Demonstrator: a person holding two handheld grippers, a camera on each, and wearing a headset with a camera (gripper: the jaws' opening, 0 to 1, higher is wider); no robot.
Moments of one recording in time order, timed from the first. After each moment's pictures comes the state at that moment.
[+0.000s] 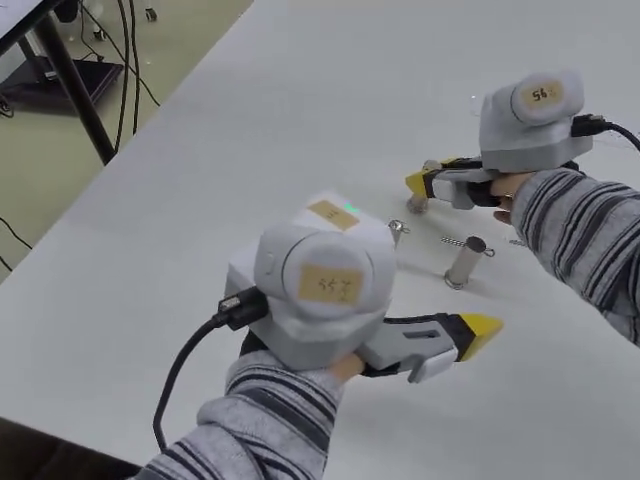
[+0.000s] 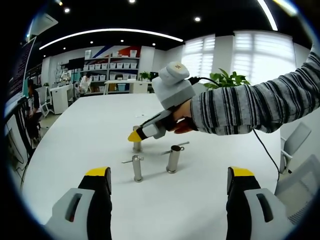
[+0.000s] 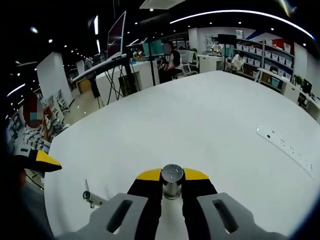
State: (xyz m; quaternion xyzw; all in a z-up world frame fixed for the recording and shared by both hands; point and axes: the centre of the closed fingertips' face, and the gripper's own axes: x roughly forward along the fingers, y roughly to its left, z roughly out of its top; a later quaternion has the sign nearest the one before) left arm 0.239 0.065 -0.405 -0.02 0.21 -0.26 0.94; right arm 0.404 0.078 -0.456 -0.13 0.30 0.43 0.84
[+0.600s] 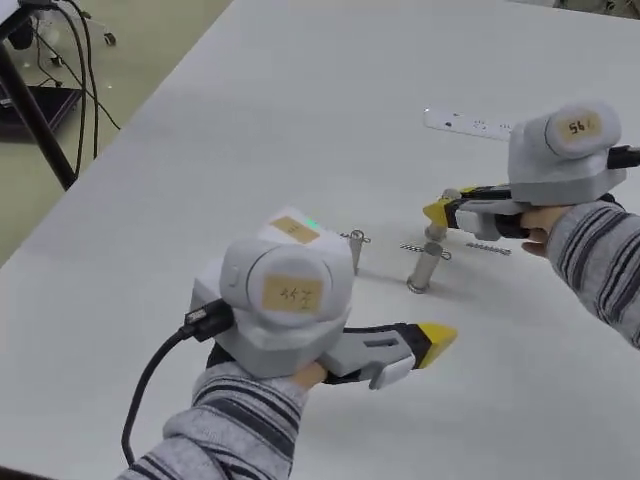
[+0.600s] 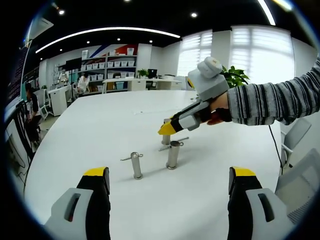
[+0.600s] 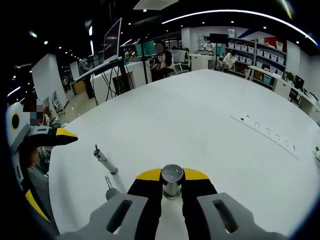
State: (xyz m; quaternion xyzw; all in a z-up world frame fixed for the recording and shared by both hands) left arm 0.238 0.065 -0.412 0.00 0.22 -0.26 0.94; right arm 0.372 0.002 -0.441 -0.12 0.31 0.40 0.85
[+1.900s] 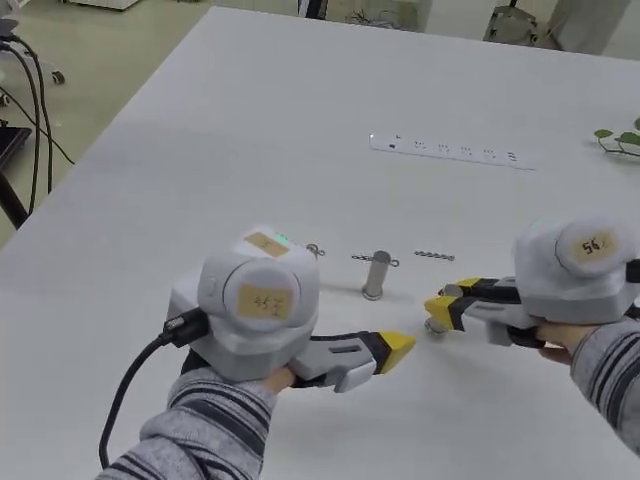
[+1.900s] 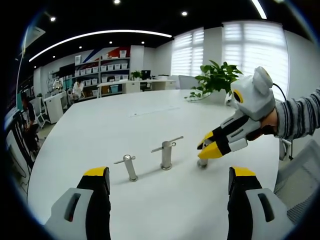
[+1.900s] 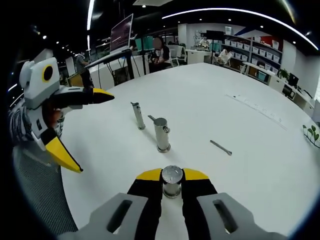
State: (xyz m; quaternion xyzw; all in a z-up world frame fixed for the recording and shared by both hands) left arm 0.234 0.053 -0.412 0.03 0.21 -0.28 0.93; right arm 0.260 -0.037 -0.453 -0.13 0.33 0.37 0.86
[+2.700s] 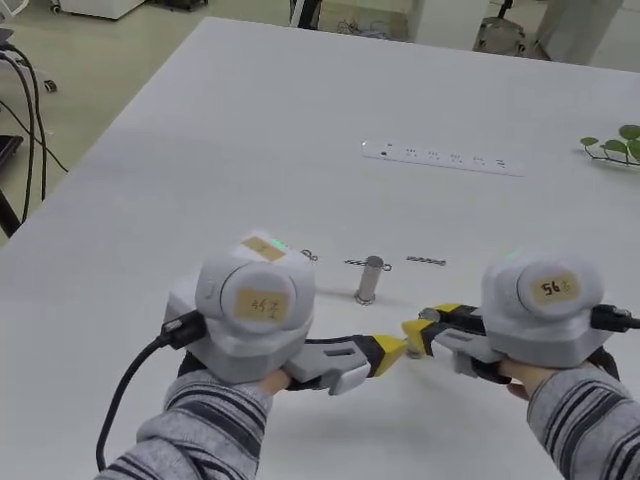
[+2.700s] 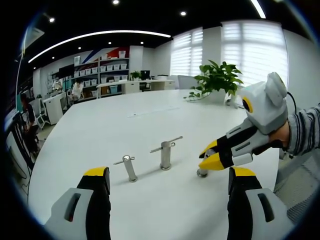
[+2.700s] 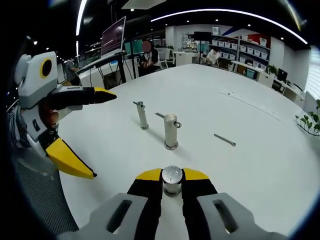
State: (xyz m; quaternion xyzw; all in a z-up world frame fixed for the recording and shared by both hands) left arm 0.233 0.052 -0.410 0.04 0.21 -0.28 0.93; right arm 0.248 -0.031 -0.459 -0.12 0.32 0.33 0.88
